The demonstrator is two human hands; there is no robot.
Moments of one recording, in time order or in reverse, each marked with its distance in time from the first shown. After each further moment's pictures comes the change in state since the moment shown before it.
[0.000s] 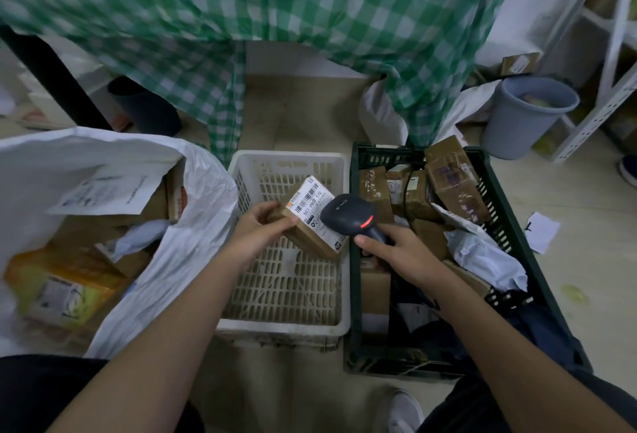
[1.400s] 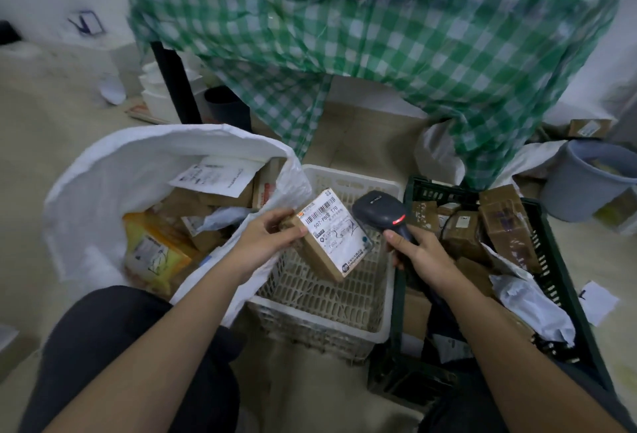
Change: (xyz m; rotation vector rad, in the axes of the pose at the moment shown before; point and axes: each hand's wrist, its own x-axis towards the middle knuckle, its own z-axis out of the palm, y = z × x) left_hand -0.107 0.025 -0.082 0.004 0.074 0.128; right_hand -0.004 -0.050 0.046 0.009 -0.002 -0.092
